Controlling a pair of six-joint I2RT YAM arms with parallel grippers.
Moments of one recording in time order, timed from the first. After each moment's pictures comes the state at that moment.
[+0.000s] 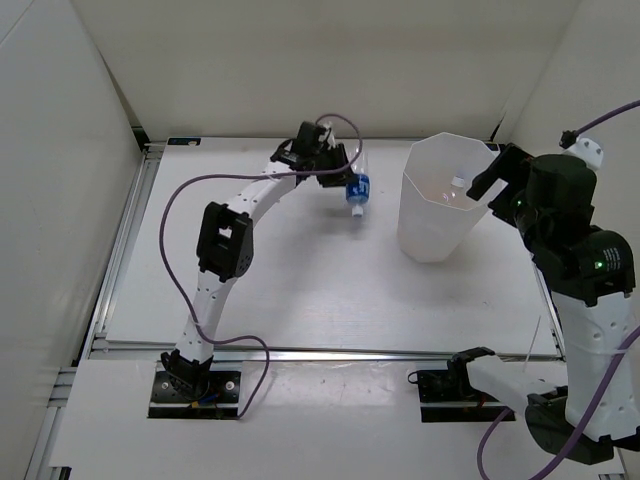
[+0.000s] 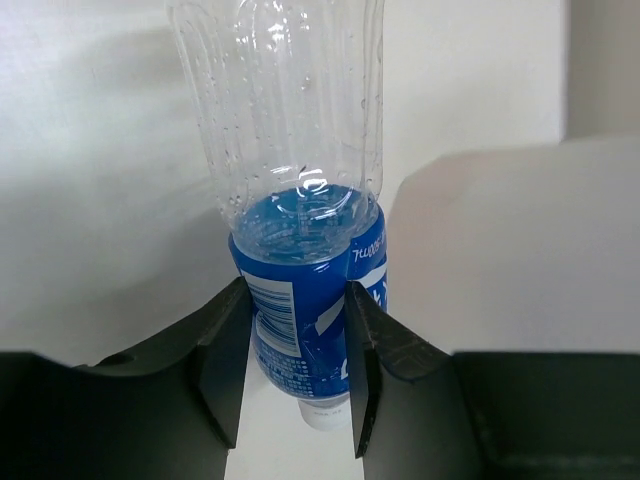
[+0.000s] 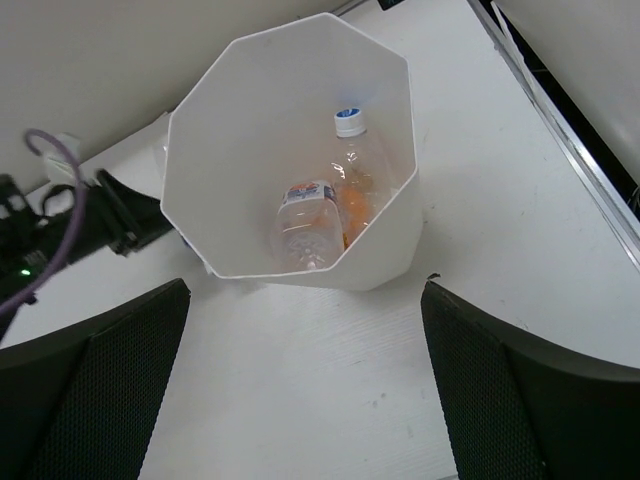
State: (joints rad) left arm -0.51 2.41 2.13 -0.44 0.39 -0.59; right arm 0.29 1.04 1.73 -1.13 0.41 0.55
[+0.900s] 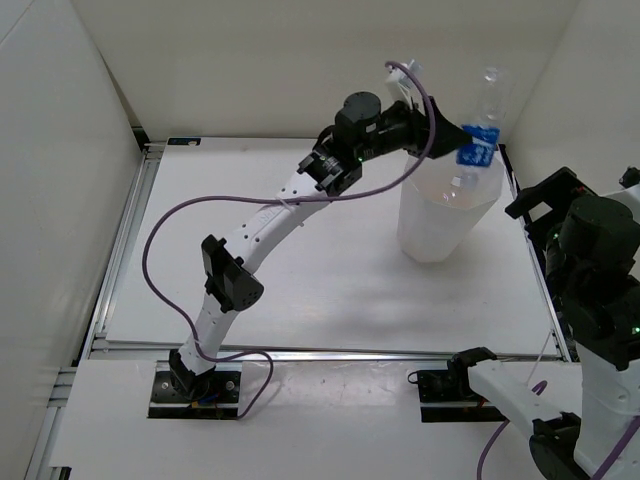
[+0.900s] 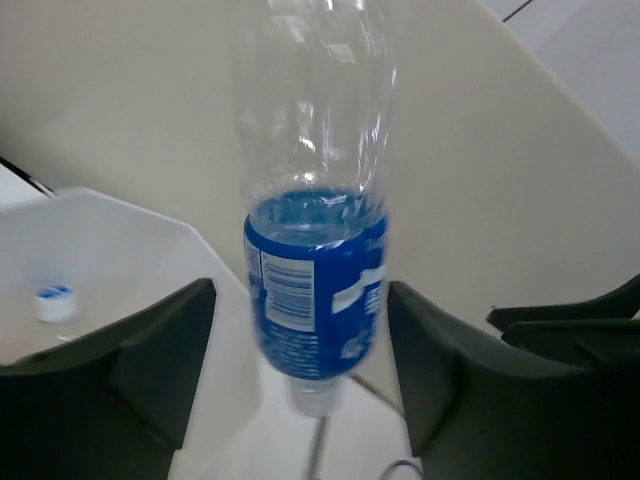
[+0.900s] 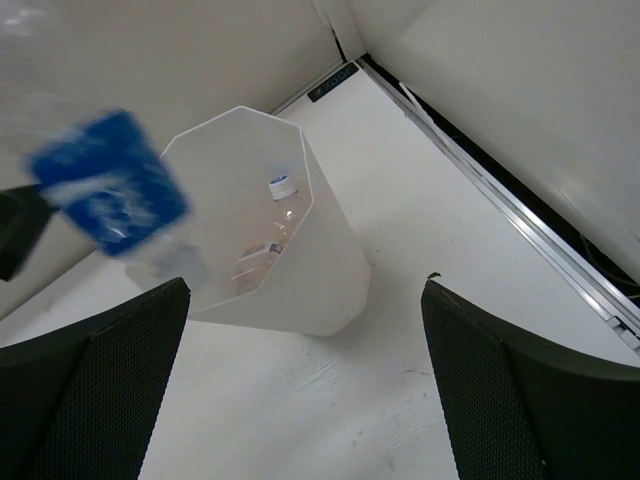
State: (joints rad) left arm -0.85 2.20 2.50 -0.13 0.36 -0.69; right arm 0.29 0.86 1.69 -1.15 0.63 0.59
